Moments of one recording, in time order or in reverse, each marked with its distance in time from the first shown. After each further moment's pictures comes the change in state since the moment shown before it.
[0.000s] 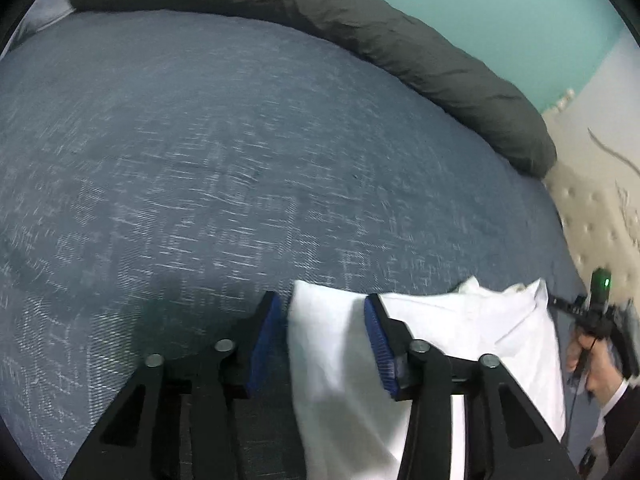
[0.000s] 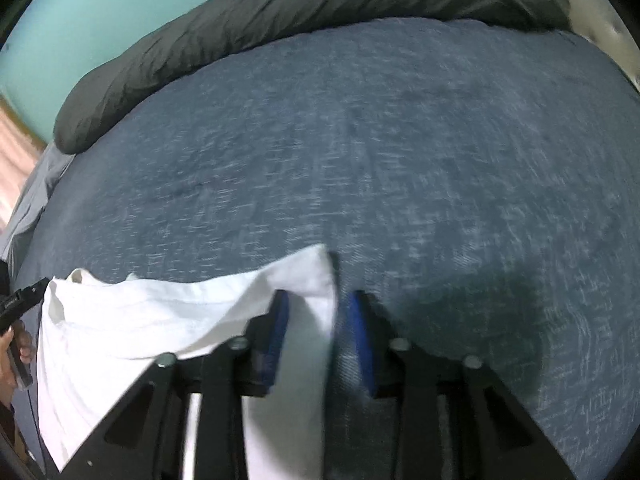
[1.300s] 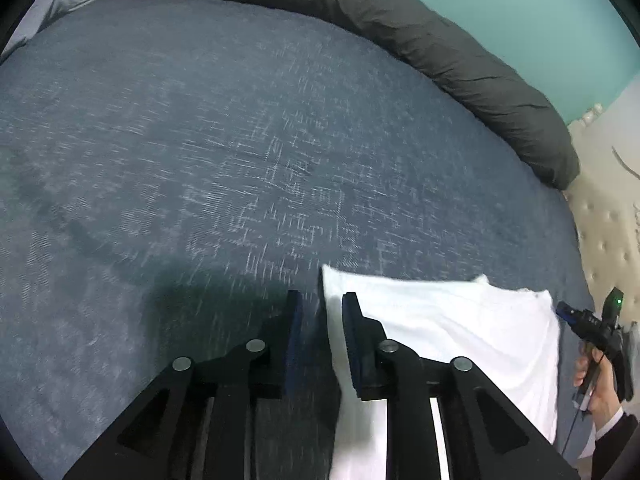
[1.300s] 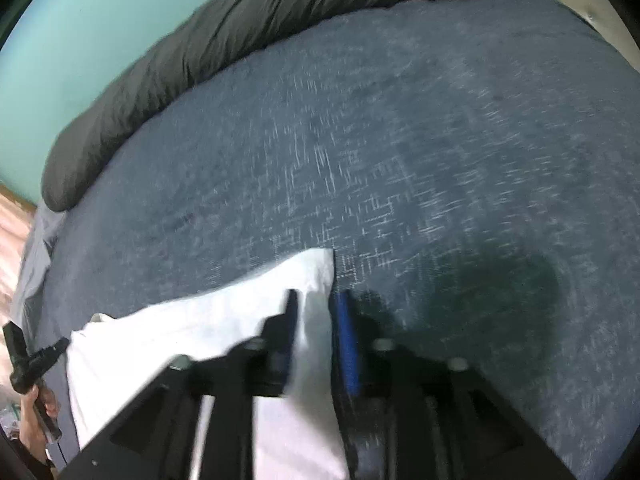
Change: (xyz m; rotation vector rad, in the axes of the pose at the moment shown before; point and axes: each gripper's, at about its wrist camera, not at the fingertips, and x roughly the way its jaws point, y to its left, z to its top) left arm -0.059 0.017 -0.011 -0.094 0.047 0.073; right arm -0.032 -0.019 -0.010 0.238 -0.033 0.004
